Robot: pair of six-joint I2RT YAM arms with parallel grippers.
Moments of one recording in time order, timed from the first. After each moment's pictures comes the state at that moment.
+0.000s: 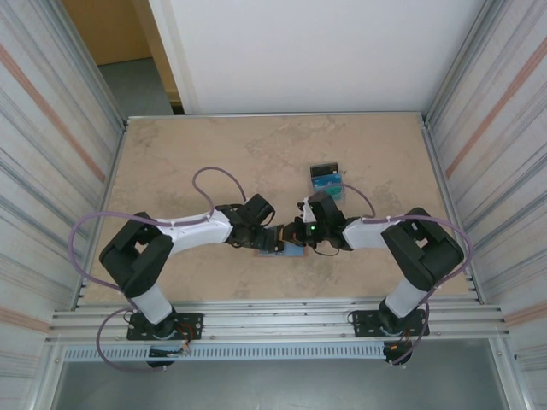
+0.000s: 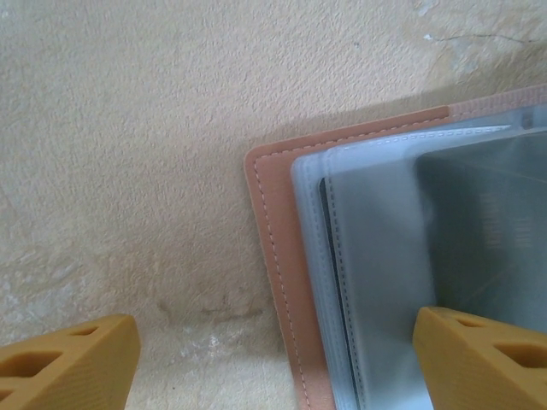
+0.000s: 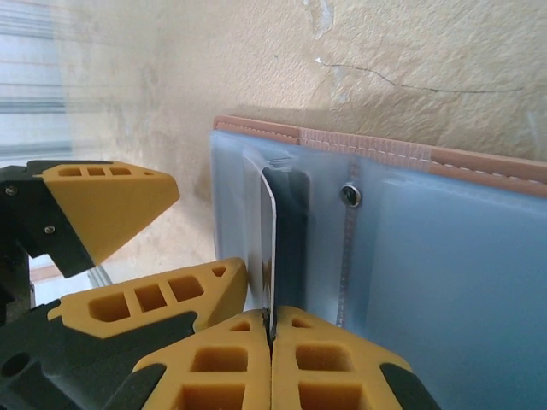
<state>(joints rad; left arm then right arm) -0.80 1.68 0.95 -0.51 -0.12 -0.54 0.63 1.63 0.64 0.21 -0.54 0.91</state>
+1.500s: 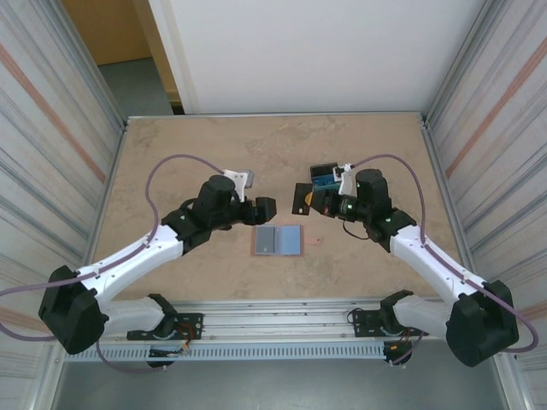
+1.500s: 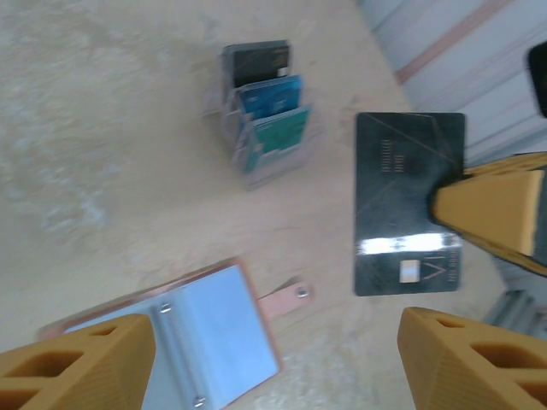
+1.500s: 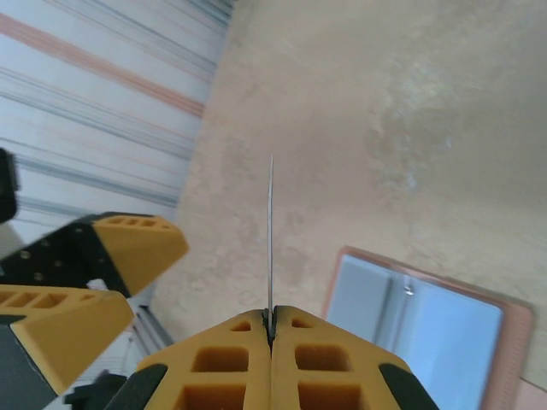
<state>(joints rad) -0.72 1.20 0.85 -0.17 0.18 -0.59 0.43 1.10 0.71 -0.06 -0.54 0.77</state>
